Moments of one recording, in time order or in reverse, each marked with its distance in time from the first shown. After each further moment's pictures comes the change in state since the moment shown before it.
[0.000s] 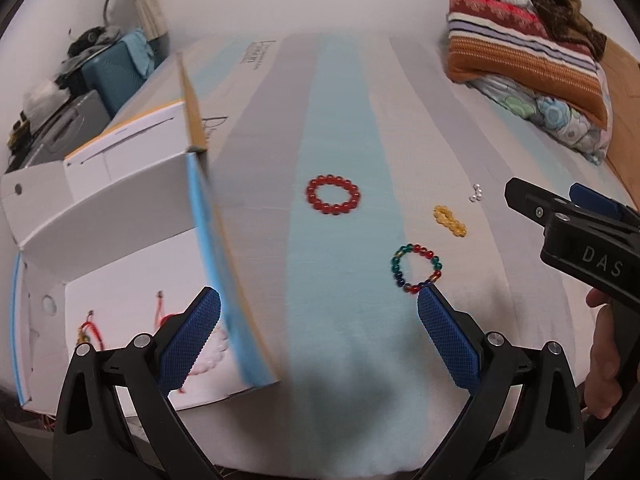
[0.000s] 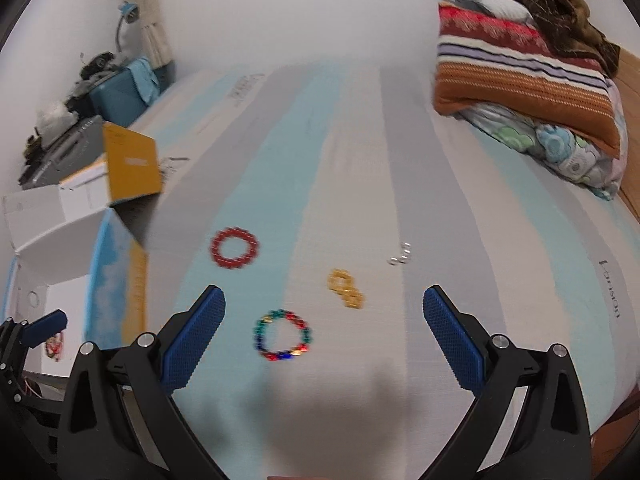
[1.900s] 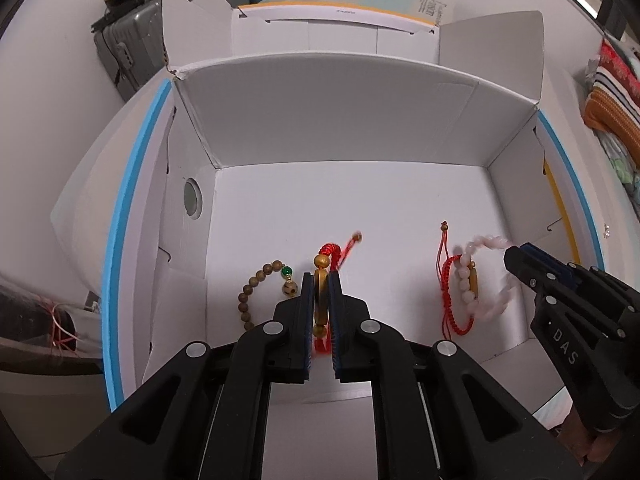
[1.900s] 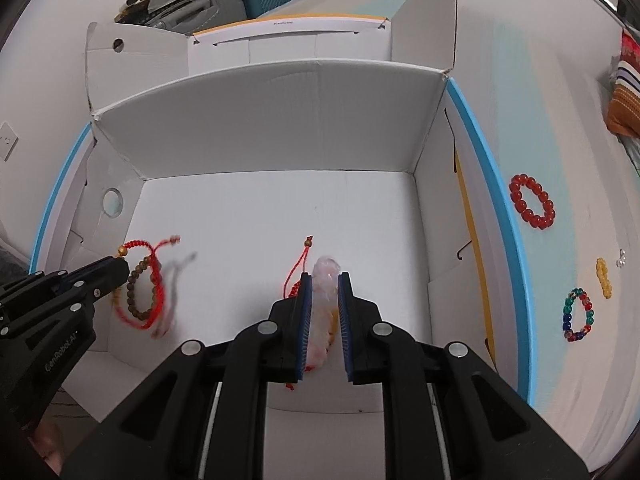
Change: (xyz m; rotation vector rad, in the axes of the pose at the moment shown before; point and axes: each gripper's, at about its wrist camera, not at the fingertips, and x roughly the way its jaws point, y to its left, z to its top) left arm 0.011 0.298 -0.082 -0.343 0.194 0.143; right arm 0.052 0.332 -0.058 -0.296 0.252 0.260
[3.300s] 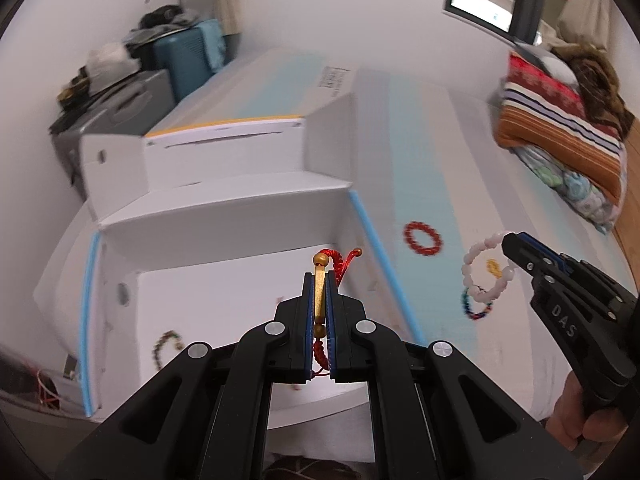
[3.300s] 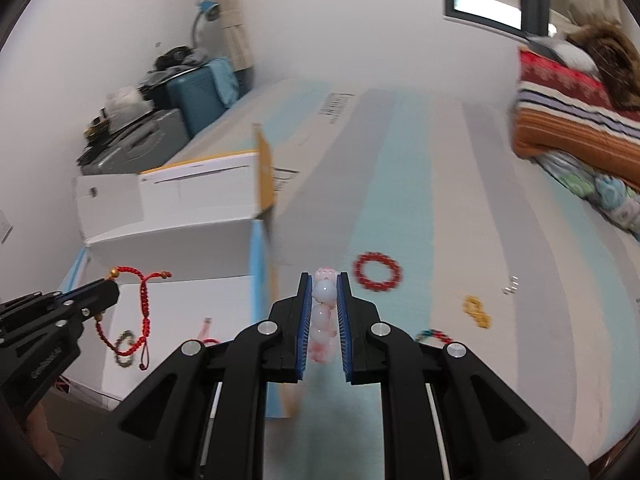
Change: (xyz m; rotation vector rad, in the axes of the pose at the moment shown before) left arm -0.117 -0.124 0.015 0.130 -0.259 -0.149; right arm -0.149 -0.127 -0.007 0.144 -0.336 -0.110
